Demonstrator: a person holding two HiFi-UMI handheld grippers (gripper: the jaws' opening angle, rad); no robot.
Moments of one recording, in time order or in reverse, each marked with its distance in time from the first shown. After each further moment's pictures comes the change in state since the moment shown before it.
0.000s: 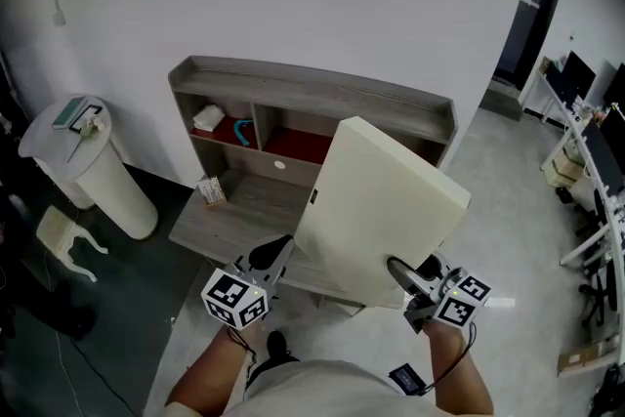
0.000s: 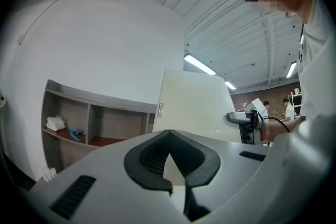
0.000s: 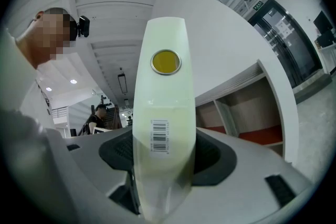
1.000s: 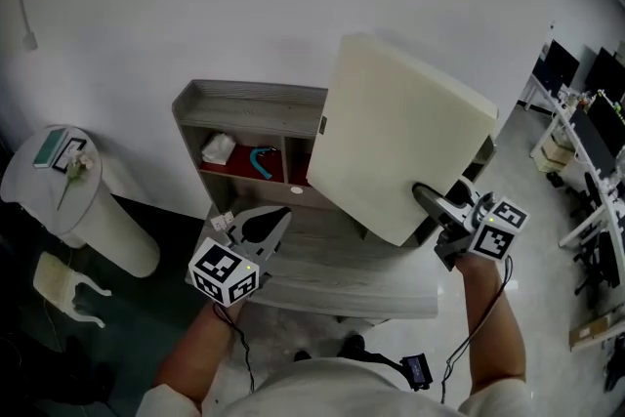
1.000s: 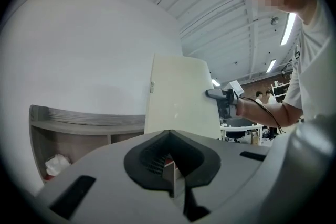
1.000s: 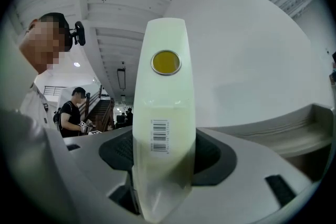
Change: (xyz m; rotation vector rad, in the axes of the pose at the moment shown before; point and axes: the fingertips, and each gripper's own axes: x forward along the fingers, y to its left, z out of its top) left arm 0.014 0.200 0.079 0.127 0.002 -0.180; right arm 0.214 0.001 0.128 -0.207 -0.056 -0.030
